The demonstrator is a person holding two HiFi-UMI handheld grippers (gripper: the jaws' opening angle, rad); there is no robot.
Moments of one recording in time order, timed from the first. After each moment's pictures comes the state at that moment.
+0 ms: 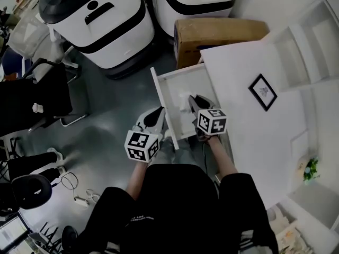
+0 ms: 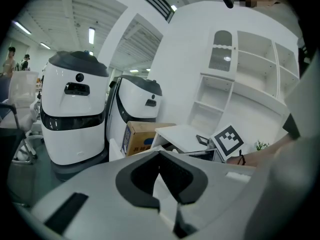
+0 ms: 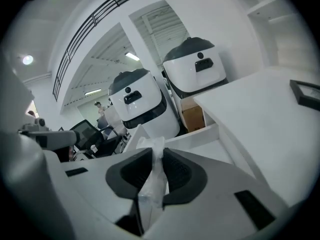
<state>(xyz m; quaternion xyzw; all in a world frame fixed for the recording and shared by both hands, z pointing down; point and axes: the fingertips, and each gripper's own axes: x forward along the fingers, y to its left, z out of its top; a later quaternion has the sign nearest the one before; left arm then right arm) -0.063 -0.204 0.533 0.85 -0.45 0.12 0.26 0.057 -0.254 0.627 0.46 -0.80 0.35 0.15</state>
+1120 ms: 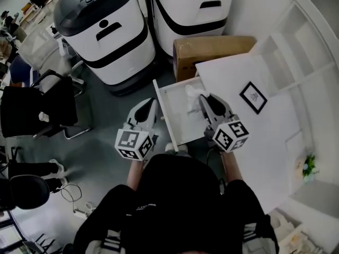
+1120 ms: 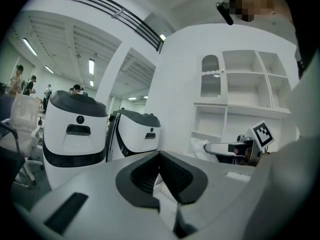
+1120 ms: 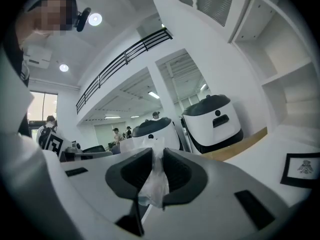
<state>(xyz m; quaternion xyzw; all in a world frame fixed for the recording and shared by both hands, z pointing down) -0.088 -0.217 0.394 0.86 -0.49 0.01 0.14 0.082 -0.229 0.401 0.45 -0.87 0.18 -0.03</state>
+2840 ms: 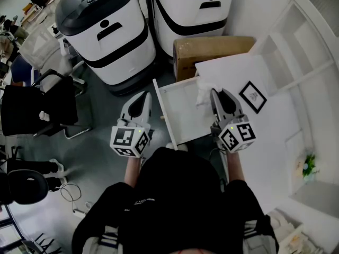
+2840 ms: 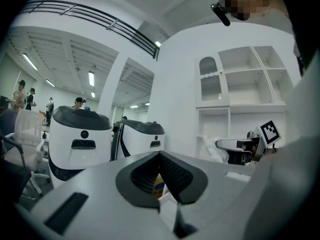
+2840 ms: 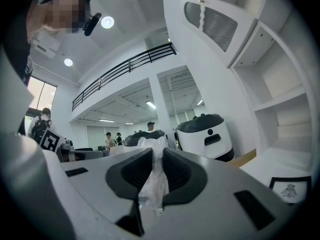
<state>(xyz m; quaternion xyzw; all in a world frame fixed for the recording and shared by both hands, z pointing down) -0.102 -0.224 0.362 0.85 -0.52 0.00 0.09 0.119 -0.231 0.362 0.49 -0.86 0.10 -0.06</state>
